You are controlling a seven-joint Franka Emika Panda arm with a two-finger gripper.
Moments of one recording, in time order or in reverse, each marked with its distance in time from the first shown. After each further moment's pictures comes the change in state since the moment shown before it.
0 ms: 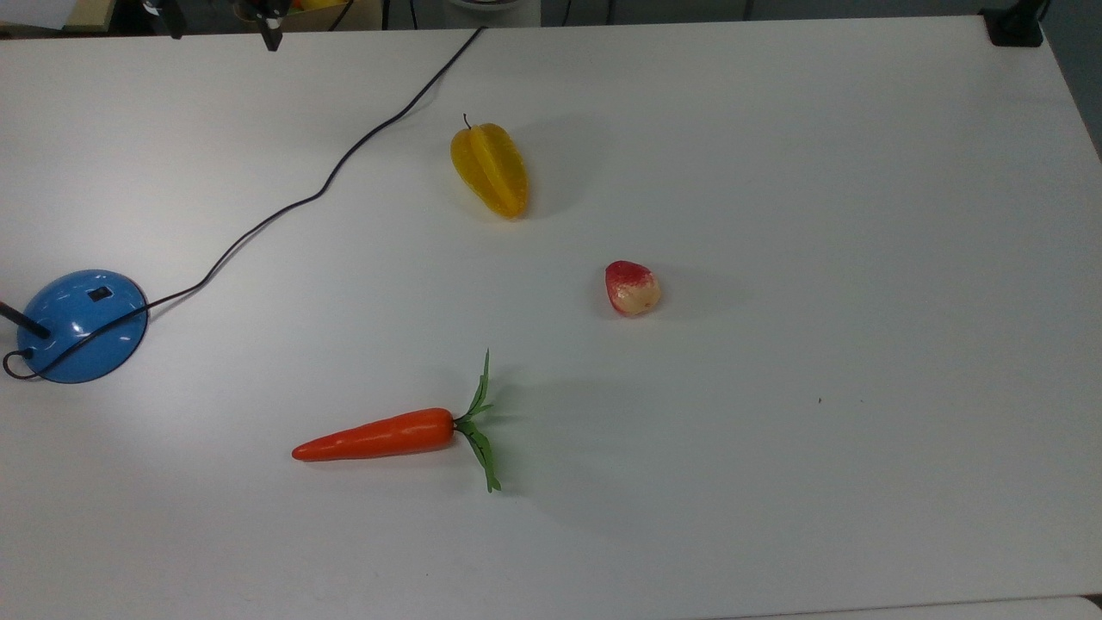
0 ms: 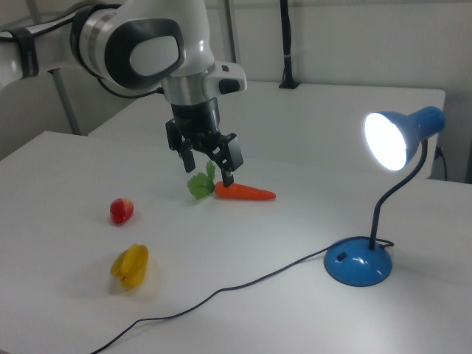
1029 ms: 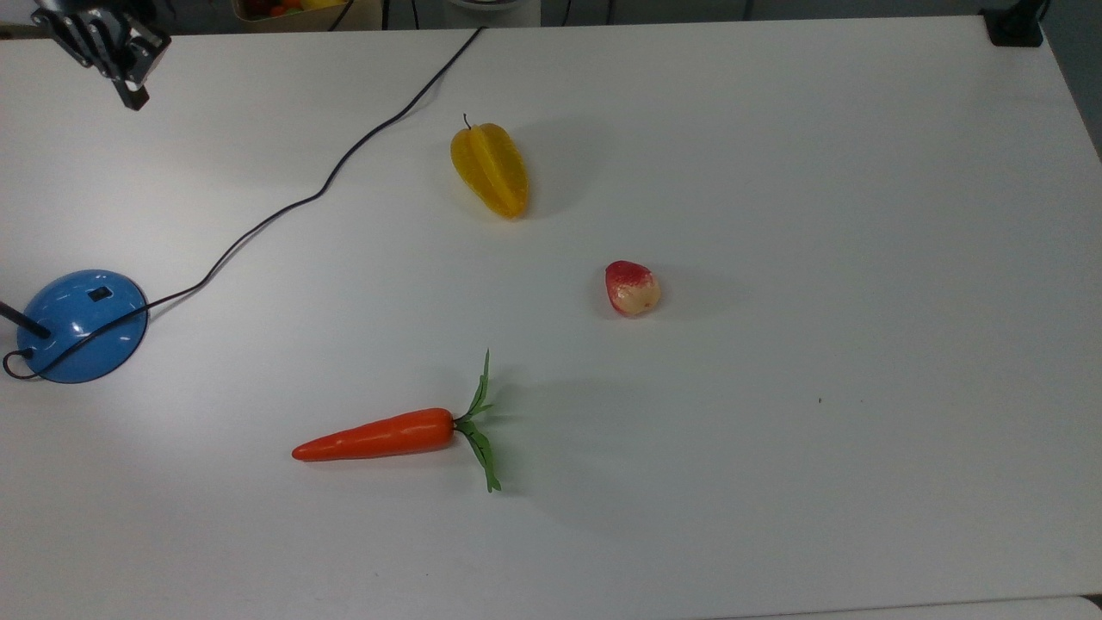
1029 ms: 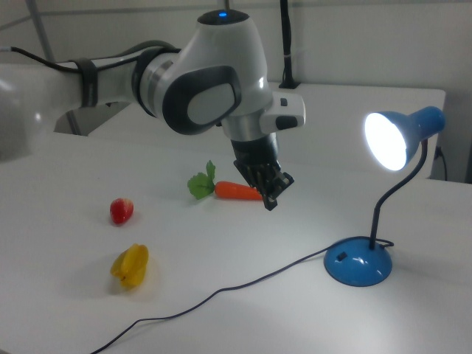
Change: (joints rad) arm -0.135 0.123 -0.002 0.001 0.007 0.235 0.053
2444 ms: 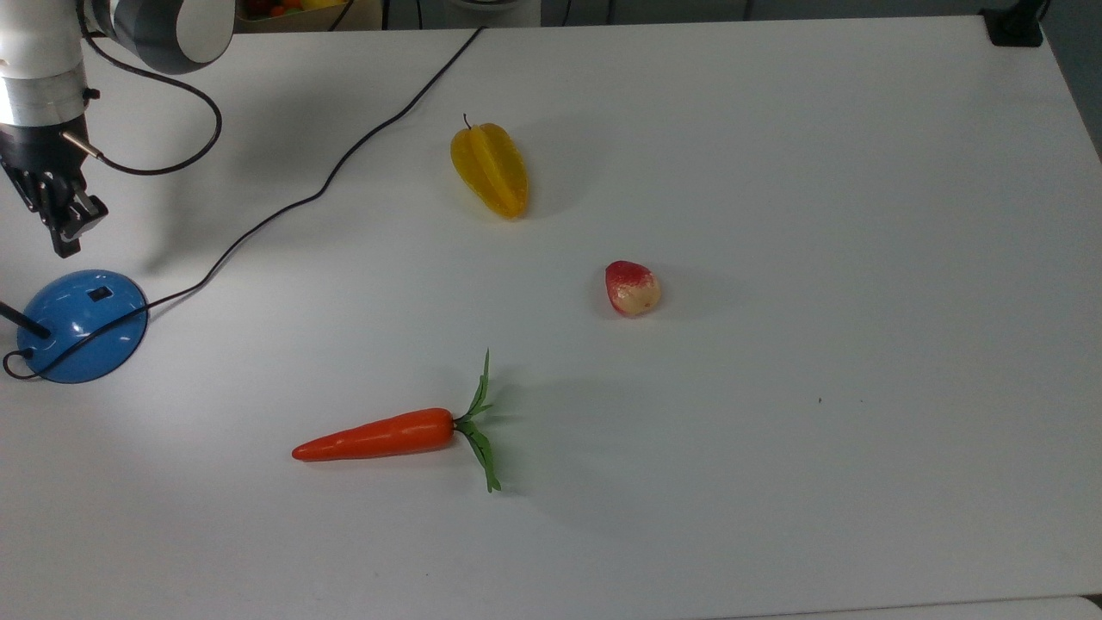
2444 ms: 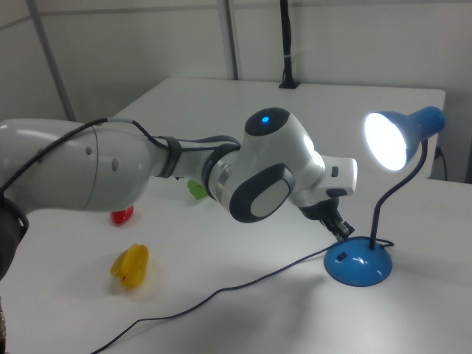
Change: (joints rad) arm -0.059 0.300 0.000 0.001 0.011 0.590 0.178
